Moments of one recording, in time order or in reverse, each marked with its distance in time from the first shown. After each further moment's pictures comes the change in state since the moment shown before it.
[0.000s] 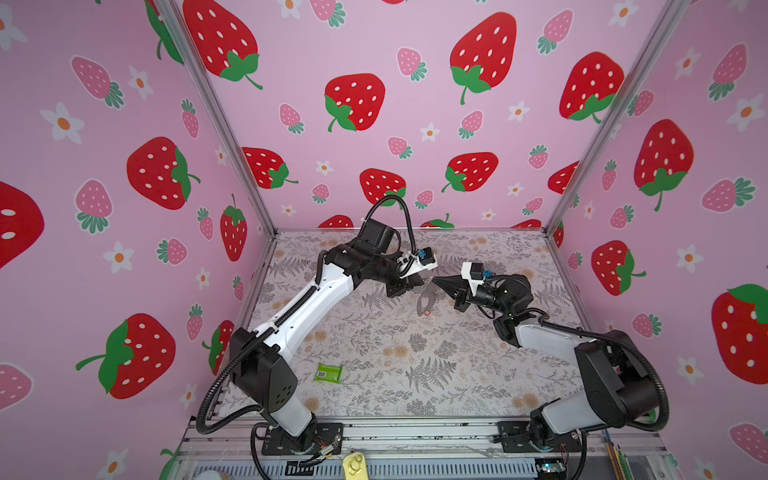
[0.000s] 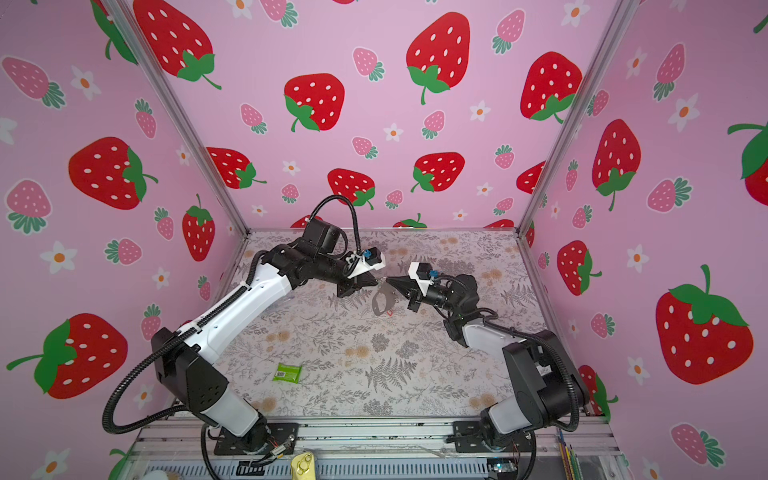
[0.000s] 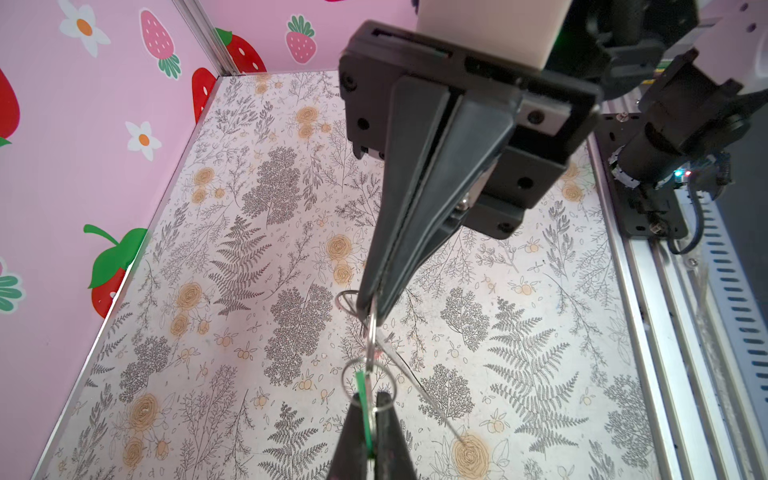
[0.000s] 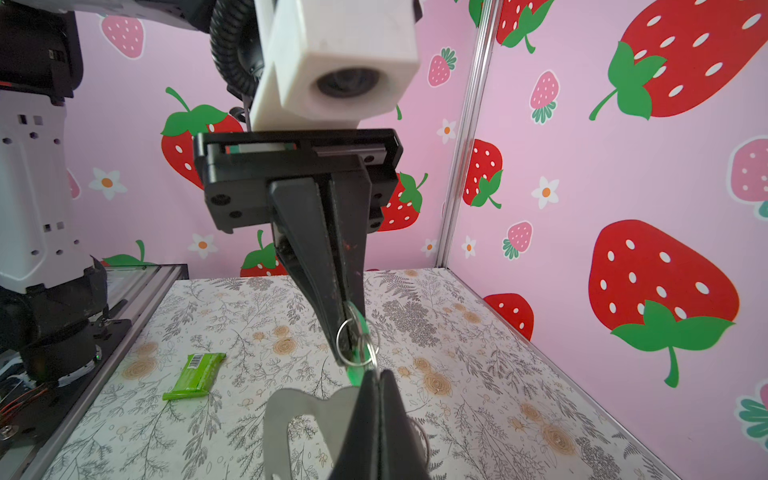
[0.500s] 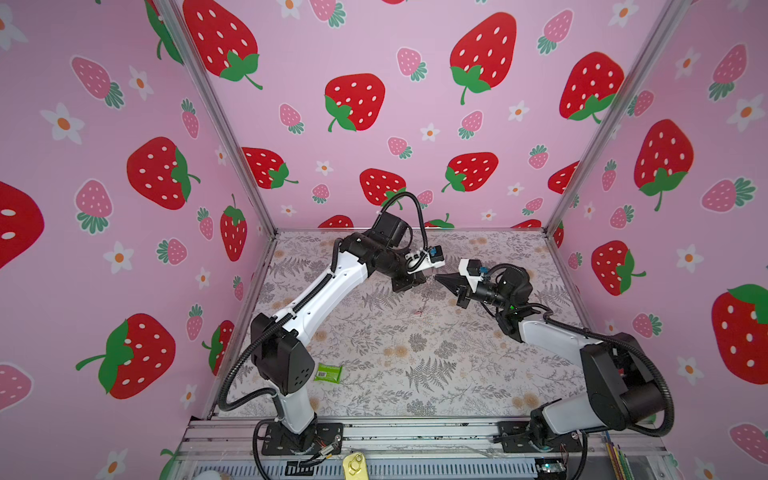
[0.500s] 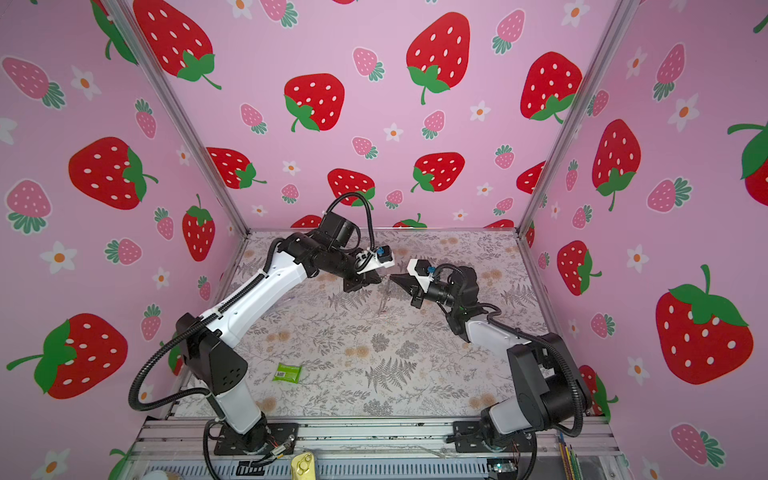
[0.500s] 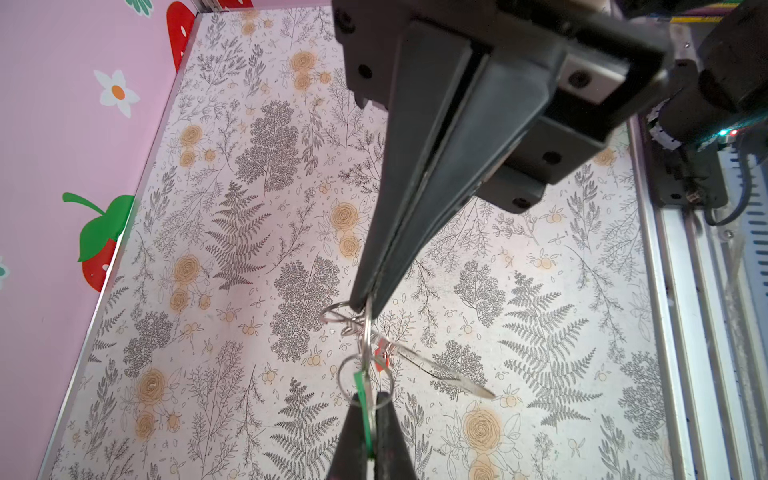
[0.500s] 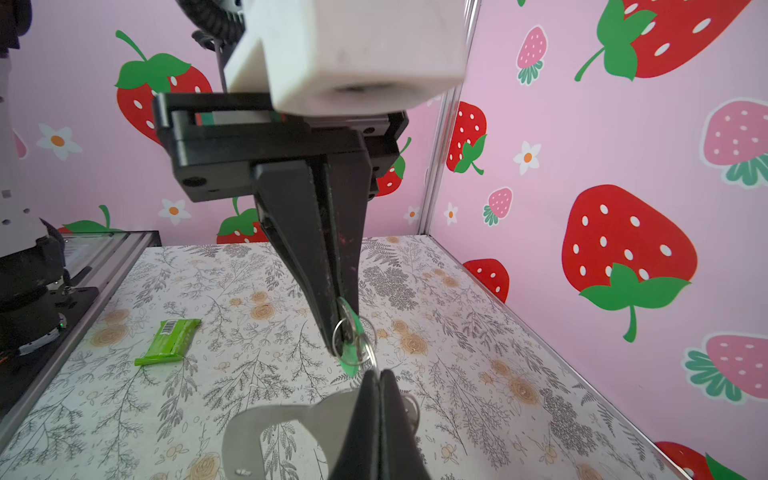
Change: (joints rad) left arm -0.034 0.159 0.214 -0.167 -0.113 0.026; right arm -0.039 -0.017 0.047 -0.218 0.014 -0.137
